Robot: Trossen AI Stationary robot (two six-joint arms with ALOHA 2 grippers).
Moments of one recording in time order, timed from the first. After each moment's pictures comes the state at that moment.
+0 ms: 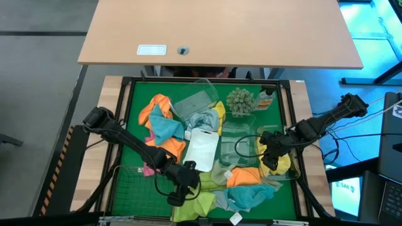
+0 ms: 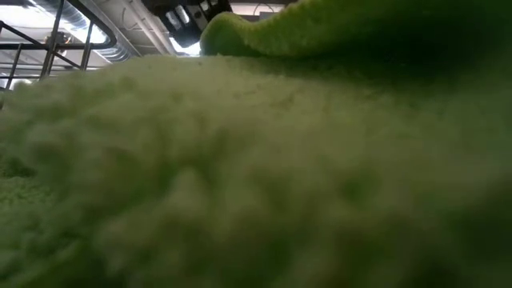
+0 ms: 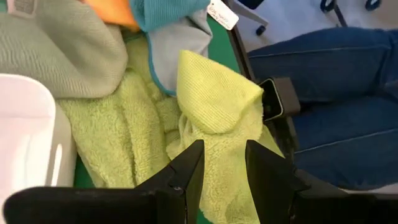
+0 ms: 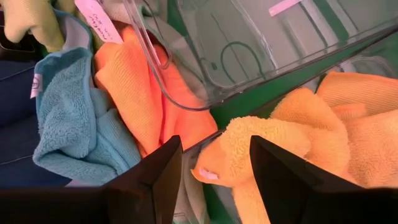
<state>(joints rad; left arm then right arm) -0.49 1.80 1.31 -0.34 0.08 -0.39 0.51 1.03 0.92 -1.04 -0.01 1.04</state>
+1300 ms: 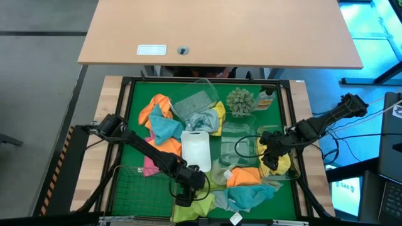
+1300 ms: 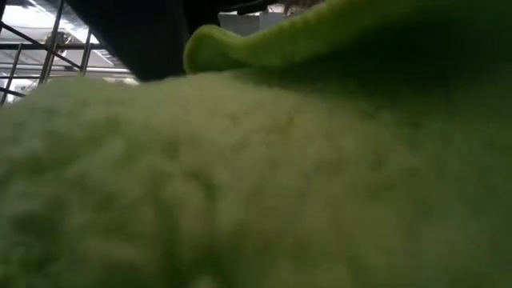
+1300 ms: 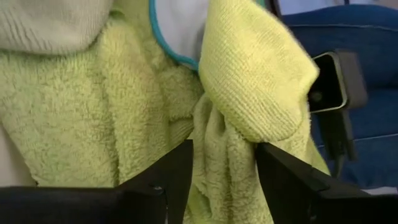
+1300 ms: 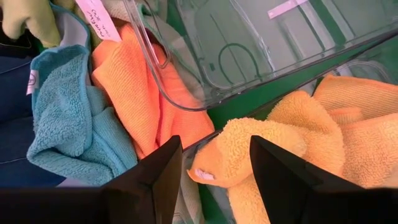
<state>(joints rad) -0.45 1.98 1.31 -0.24 0.17 -0.44 0.51 1.03 0.92 -1.05 -0.01 1.01</state>
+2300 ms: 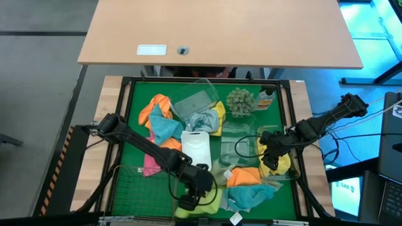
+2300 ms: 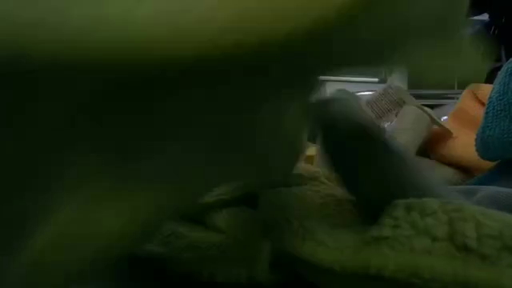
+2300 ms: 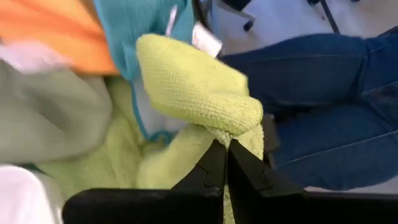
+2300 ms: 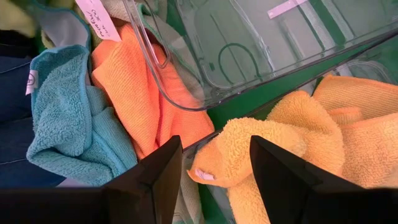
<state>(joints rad) -0.45 1.98 1.70 -0.59 0.17 -0.31 0.51 1.03 0.92 -1.05 -0.01 1.01</state>
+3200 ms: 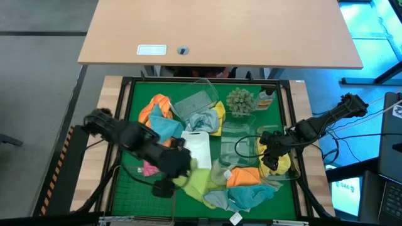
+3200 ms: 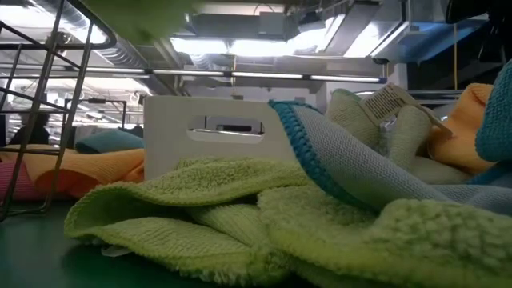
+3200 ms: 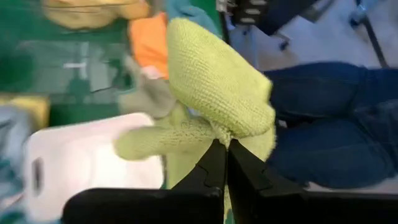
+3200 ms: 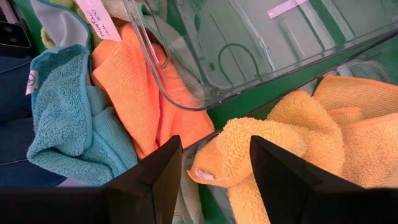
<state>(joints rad) -0.50 1.86 2.32 -1.36 -0.09 -0.43 0.51 1.03 0.92 -1.04 -0.01 1.01</state>
